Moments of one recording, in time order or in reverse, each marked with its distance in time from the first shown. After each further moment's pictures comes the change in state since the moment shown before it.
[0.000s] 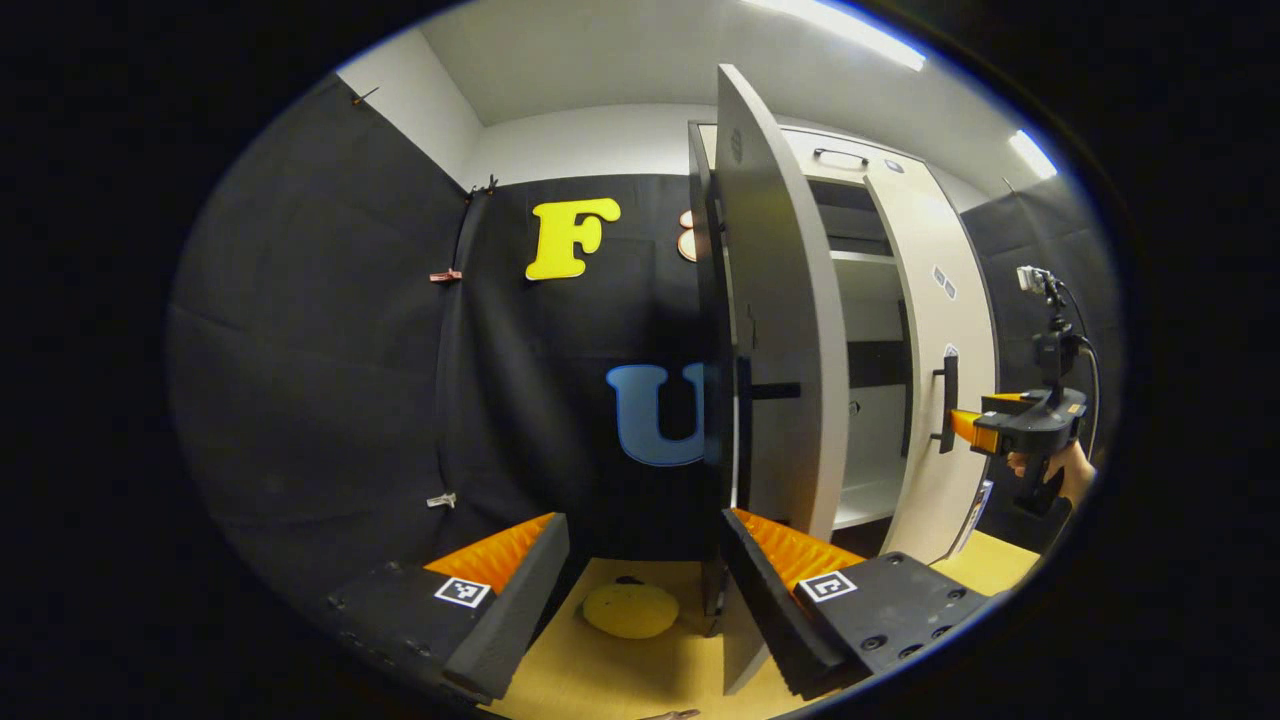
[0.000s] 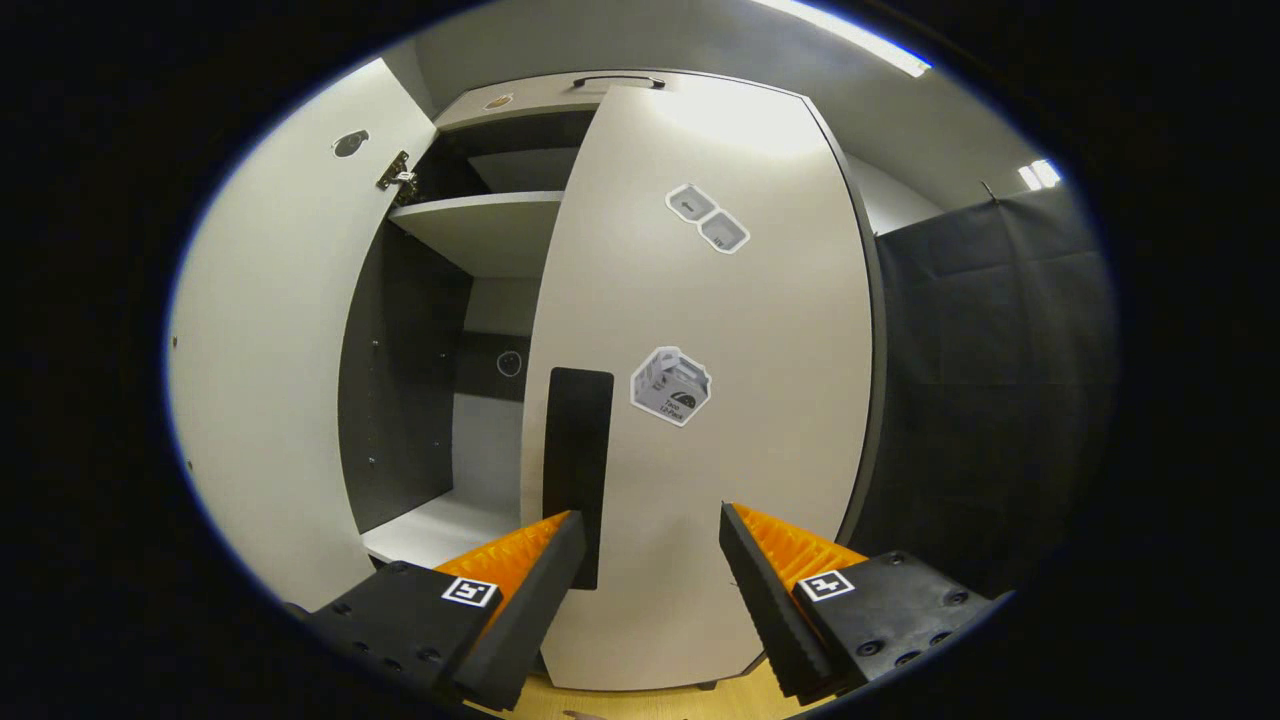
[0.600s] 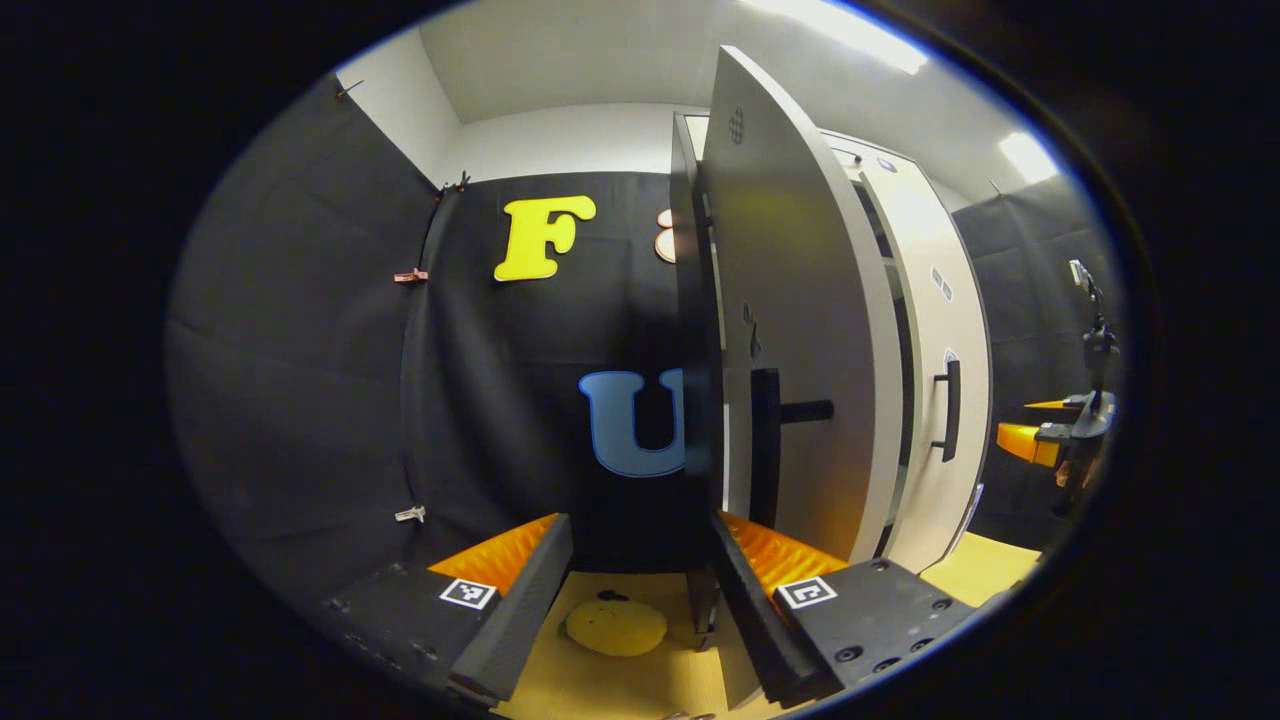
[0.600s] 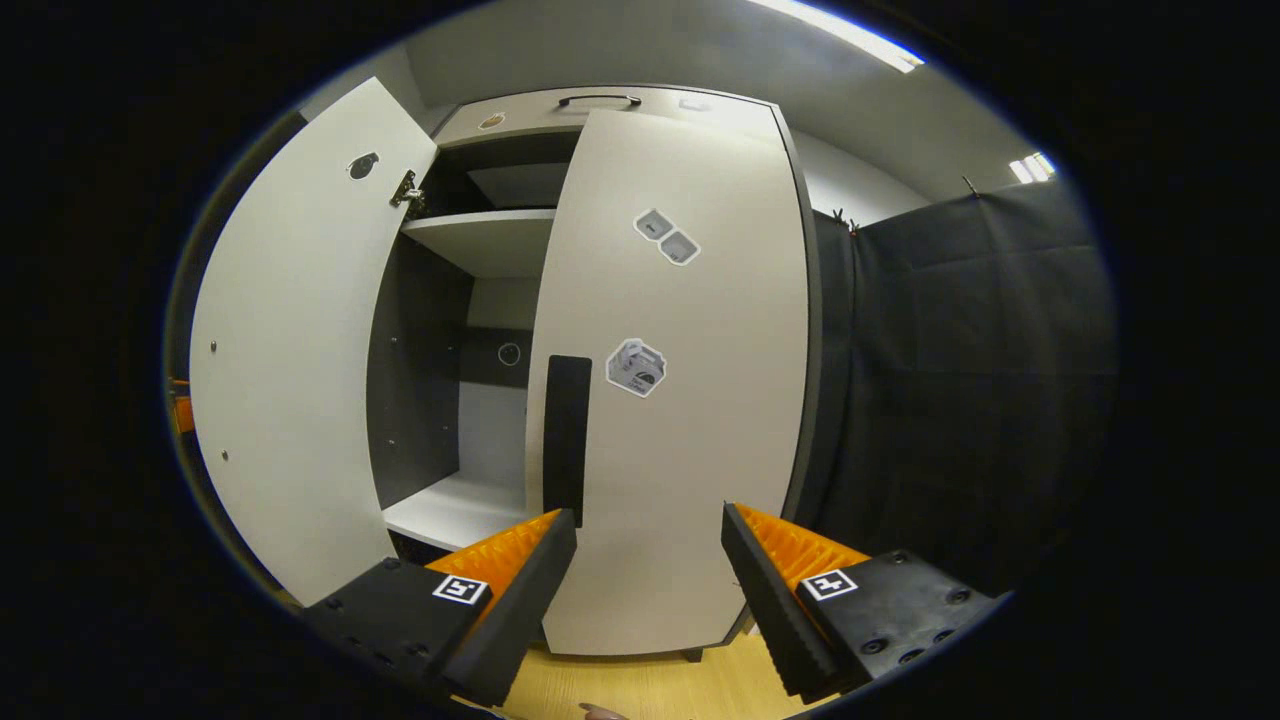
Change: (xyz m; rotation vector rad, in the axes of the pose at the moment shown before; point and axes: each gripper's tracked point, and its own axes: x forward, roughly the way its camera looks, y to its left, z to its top) left arm 0.051 -0.016 0.008 -0.025 -0.003 -0.107; right arm -0.078 -0.030 -0.003 0.016 0.048 -0.019
